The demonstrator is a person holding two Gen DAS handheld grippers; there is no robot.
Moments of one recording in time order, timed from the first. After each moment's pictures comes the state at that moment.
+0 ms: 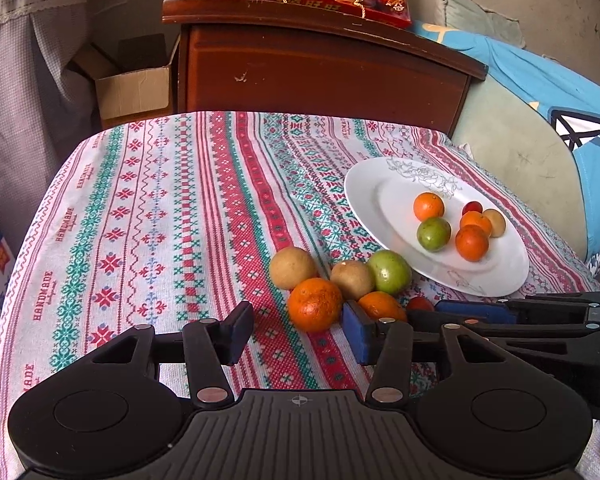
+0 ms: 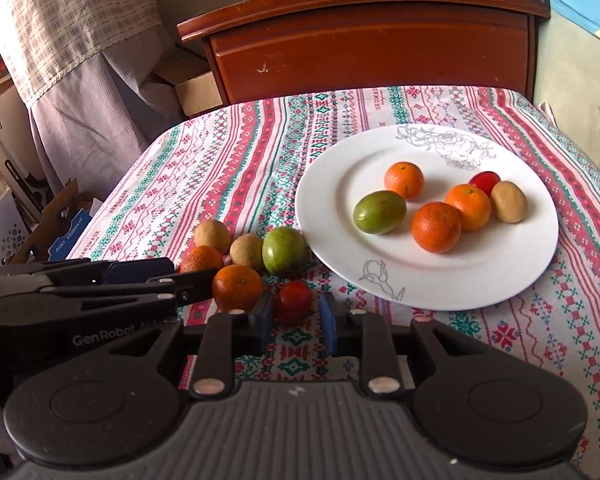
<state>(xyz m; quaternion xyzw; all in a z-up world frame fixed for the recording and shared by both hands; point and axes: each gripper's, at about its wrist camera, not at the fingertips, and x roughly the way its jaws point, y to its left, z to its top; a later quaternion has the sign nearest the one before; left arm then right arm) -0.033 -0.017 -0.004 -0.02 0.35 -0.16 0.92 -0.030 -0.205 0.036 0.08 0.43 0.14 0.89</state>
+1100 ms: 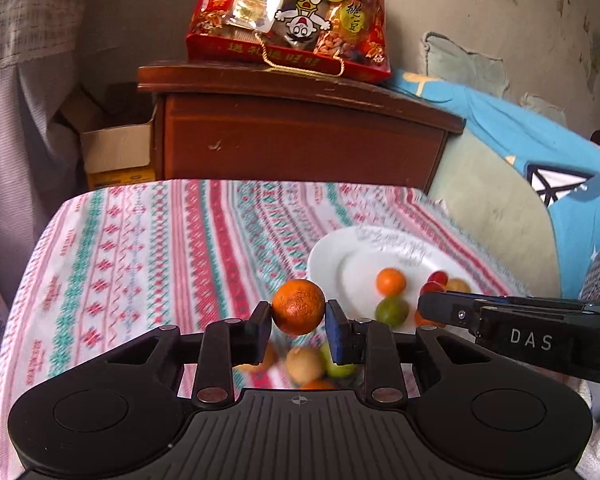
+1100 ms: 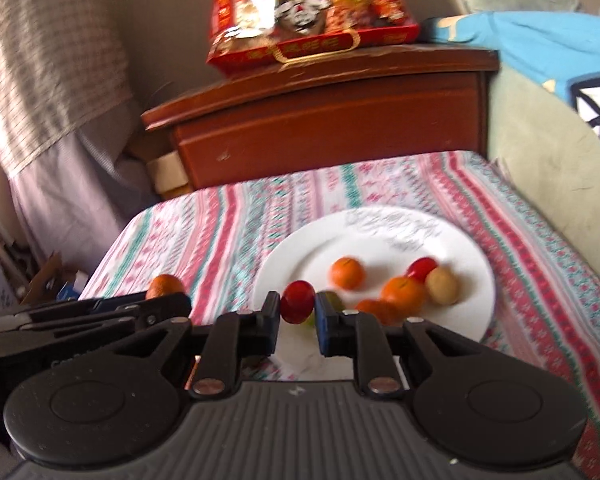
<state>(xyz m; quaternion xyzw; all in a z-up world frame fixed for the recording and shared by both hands) -0.022 -0.038 0.037 -0.04 0.30 -0.17 0.94 -0.014 -0.243 0.078 0.11 0.36 0.09 0.92</state>
